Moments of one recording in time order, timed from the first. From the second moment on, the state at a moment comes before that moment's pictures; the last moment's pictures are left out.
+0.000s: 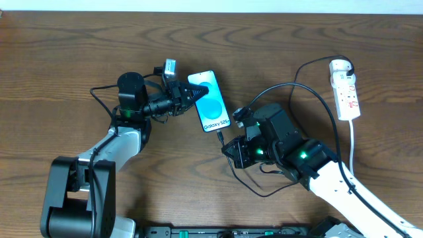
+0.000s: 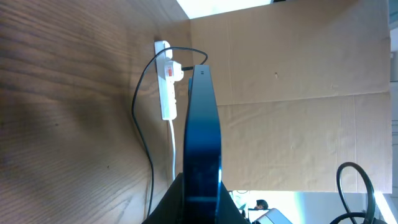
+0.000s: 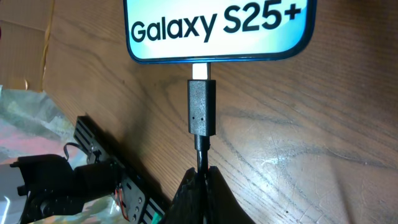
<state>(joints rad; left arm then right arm) -0.12 1.64 0.71 0.70 1.09 -1.19 0.64 1.23 0.85 -0.51 -0.47 0.49</state>
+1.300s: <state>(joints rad) -0.12 1.64 0.71 0.70 1.10 -1.22 0.64 1.23 0.85 -0.49 -0.46 0.52</state>
